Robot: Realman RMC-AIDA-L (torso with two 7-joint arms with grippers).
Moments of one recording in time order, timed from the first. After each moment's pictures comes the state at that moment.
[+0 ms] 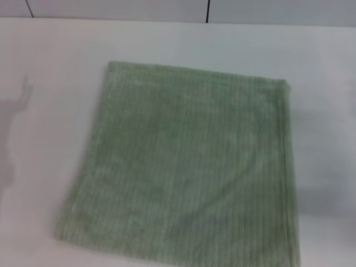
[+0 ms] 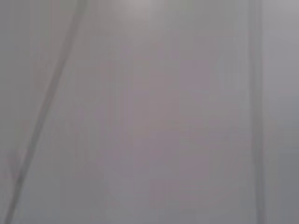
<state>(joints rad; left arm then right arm) -0.03 -2.07 -1.46 -0.71 2.79 1.11 0.03 0.25 2.09 1.27 0.34 -2.66 -1.52 -0.02</state>
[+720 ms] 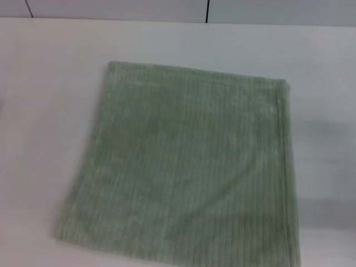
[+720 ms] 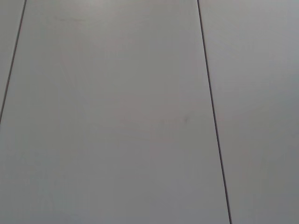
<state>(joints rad) -0.15 -2.07 -1.46 -0.36 2.65 1.34 -0.09 0.24 2.08 1.27 0.24 -2.59 -1.57 0.13</state>
